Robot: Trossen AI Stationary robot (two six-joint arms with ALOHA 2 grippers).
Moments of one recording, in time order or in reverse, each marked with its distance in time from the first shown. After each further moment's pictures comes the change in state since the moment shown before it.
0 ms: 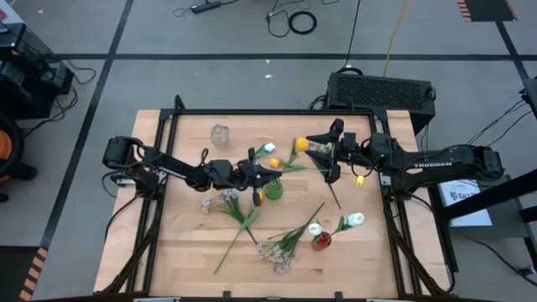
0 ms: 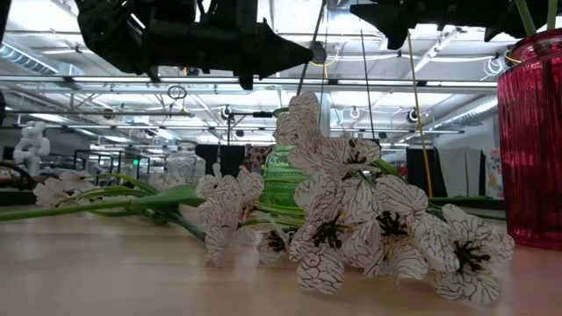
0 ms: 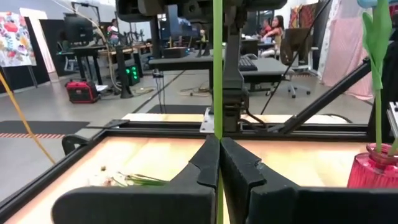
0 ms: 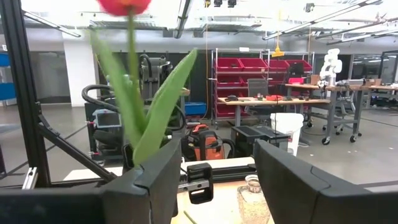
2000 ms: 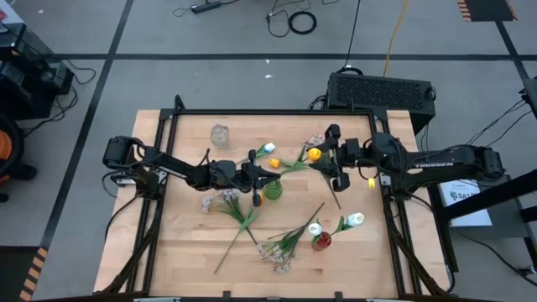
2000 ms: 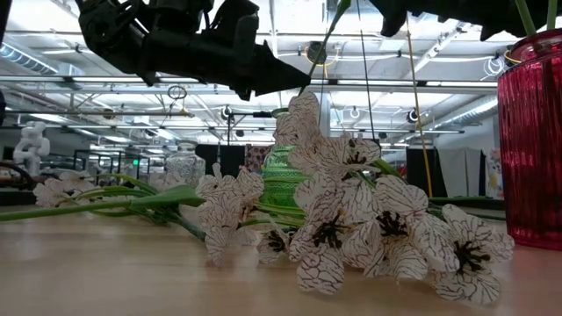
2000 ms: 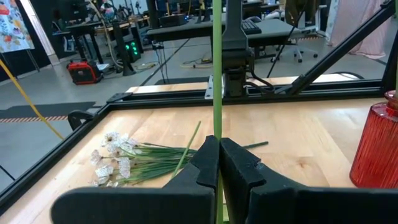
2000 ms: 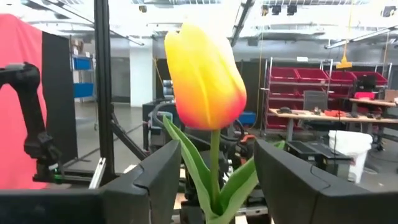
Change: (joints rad) left arm 0.012 0.000 0.000 -0.133 -0.003 0.050; right arm 0.000 -0.011 0.000 0.031 -0.249 0.009
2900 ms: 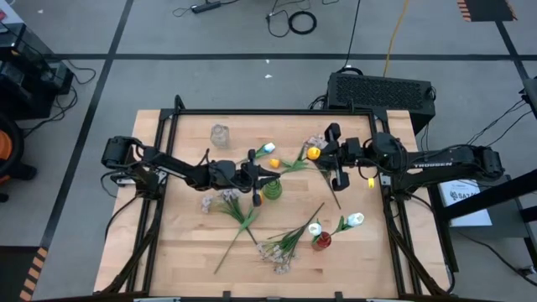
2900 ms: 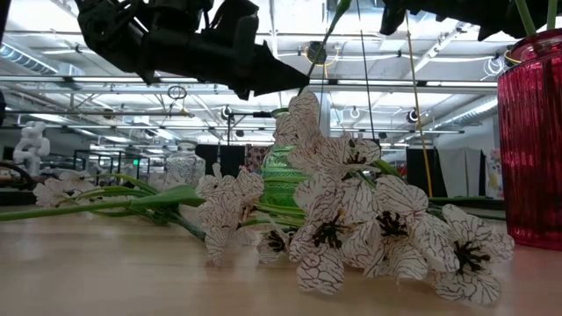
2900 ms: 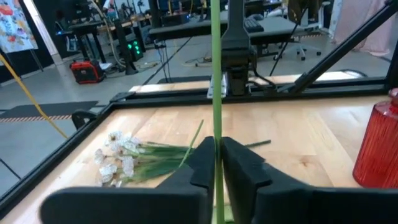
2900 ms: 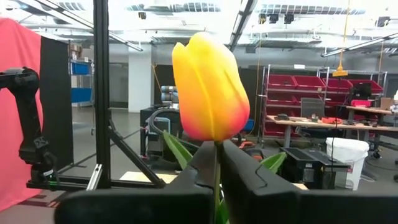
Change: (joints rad) left arm -0.003 -0.010 0.000 -0.015 -0.013 0.007; right arm 0.000 0.012 0.000 0.044 0.009 -0.009
